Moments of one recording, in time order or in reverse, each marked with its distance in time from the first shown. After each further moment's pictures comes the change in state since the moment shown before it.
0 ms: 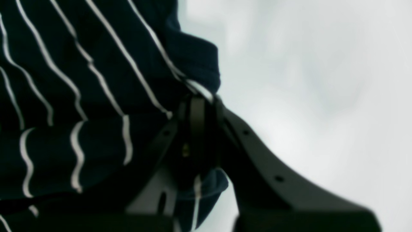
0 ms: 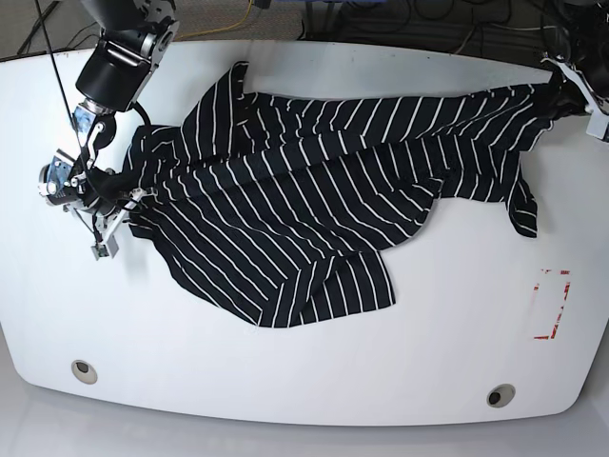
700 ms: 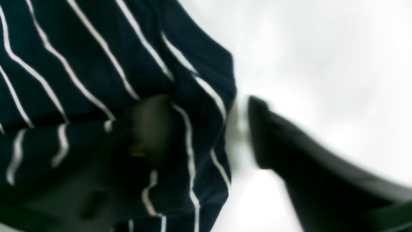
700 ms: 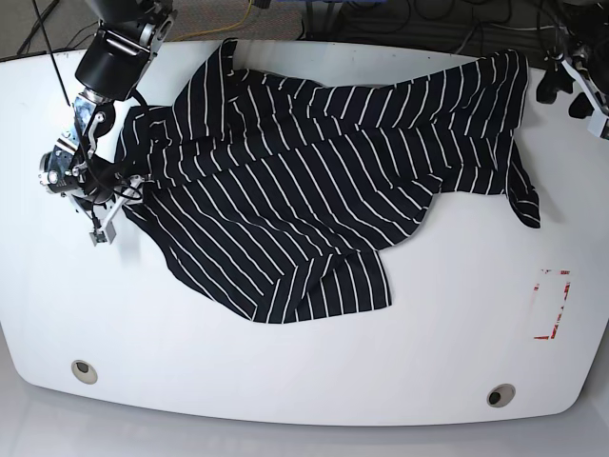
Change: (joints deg) left arm -3.7 -0.4 0.5 0.0 17.0 0.0 0.0; right arm -2.3 0.5 0.0 0.1 -0.9 -0.7 0.0
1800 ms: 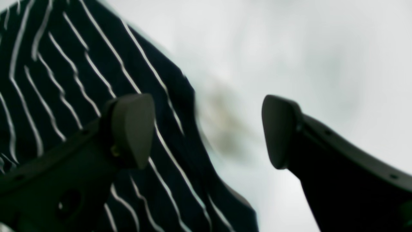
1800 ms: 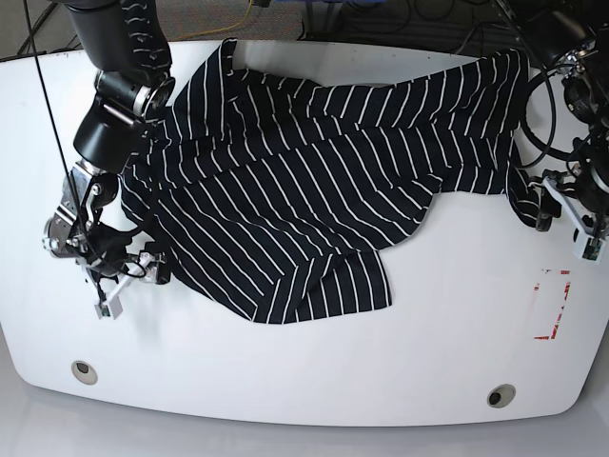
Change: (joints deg) left arm -36.3 8.3 13.8 -2.8 28.6 0.0 -0.6; right arm 20.4 -1.0 -0.3 -18.4 0.0 0.3 7.7
